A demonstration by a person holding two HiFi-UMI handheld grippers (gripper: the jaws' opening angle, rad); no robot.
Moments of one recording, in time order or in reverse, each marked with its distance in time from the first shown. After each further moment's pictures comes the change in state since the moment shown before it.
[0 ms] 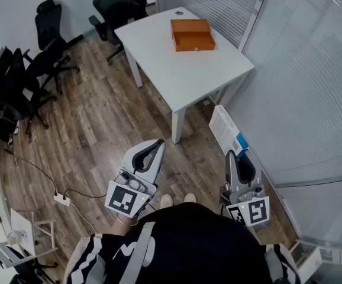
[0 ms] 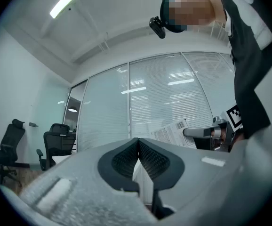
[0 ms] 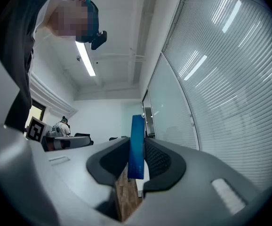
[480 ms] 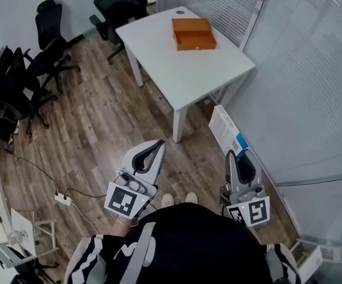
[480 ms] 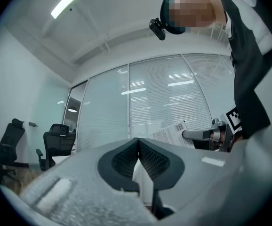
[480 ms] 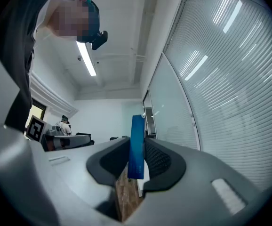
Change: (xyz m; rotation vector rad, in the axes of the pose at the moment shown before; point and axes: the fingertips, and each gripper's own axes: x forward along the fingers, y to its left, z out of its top) left arm -0.005 -0.001 0.003 -0.008 -0.007 -0.006; right arm -0.001 0.005 -0.002 -0.005 0.003 0.005
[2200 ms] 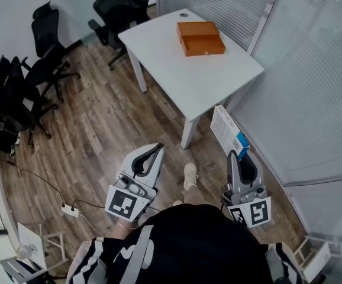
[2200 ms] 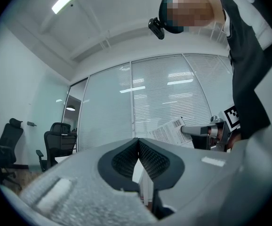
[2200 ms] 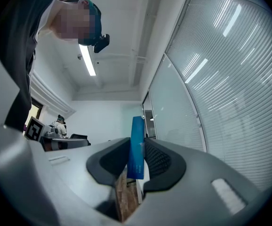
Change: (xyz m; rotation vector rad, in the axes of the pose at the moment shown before) left arm -0.030 0.076 -0.015 0.011 0.014 -0.042; right arm 0.052 0.055 -0.019 -0.024 -0.057 -0.031
